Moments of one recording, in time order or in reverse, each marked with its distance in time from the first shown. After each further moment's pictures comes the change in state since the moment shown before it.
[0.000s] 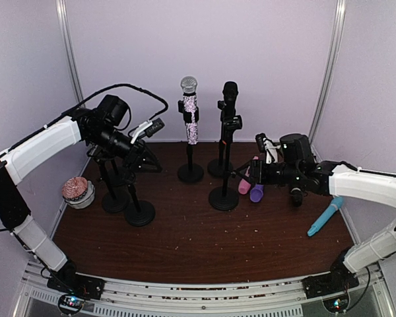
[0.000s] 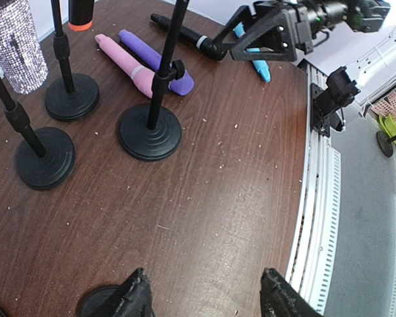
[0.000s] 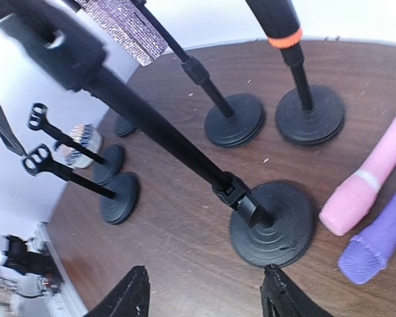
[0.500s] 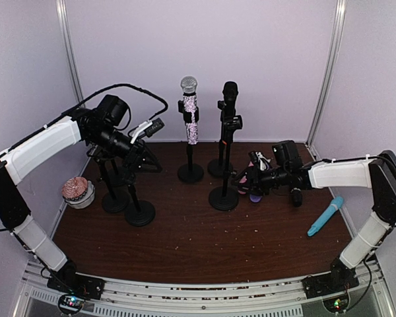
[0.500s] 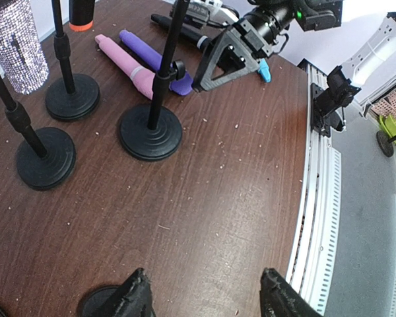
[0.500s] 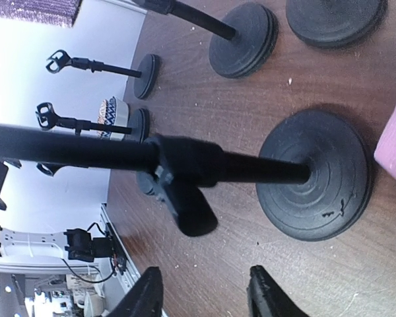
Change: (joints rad) left arm 0.002 0.000 0.000 0.000 0.000 0.003; right arm -0.152 0.279 0.024 0.103 -0.458 0.271
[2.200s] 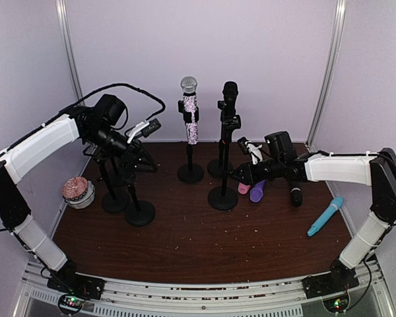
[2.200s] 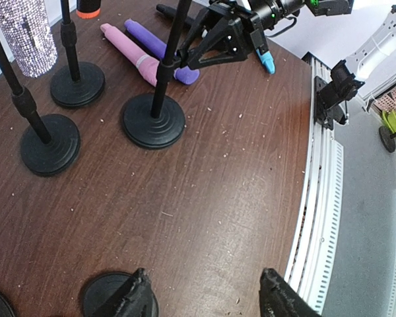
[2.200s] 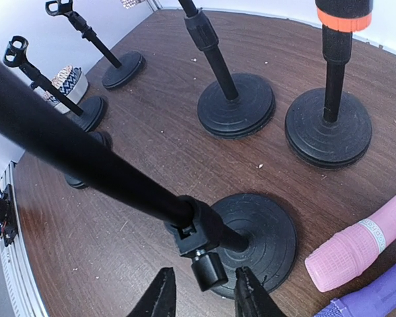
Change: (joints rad) left arm 0.023 0.002 0.026 -0.073 -0.014 0.035; right arm 0.053 0.021 0.134 -0.097 0.234 -0.586
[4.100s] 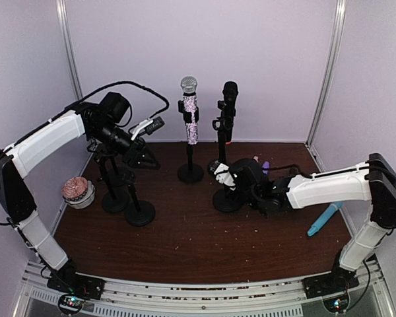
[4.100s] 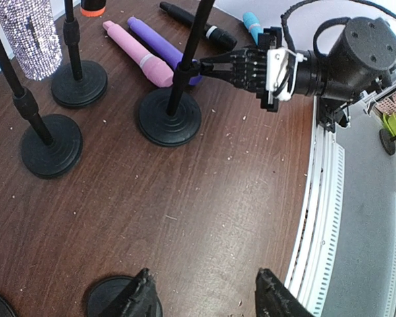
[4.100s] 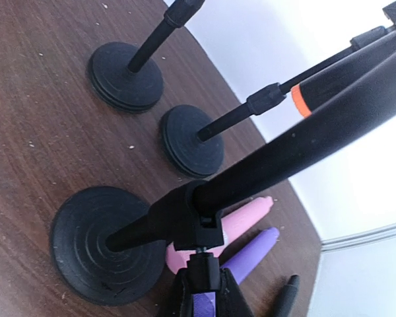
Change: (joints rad) left arm 0.002 0.069 0.074 -0.029 0.000 -0.001; right arm 0.410 0.016 -0.049 0.069 1.071 -0.584
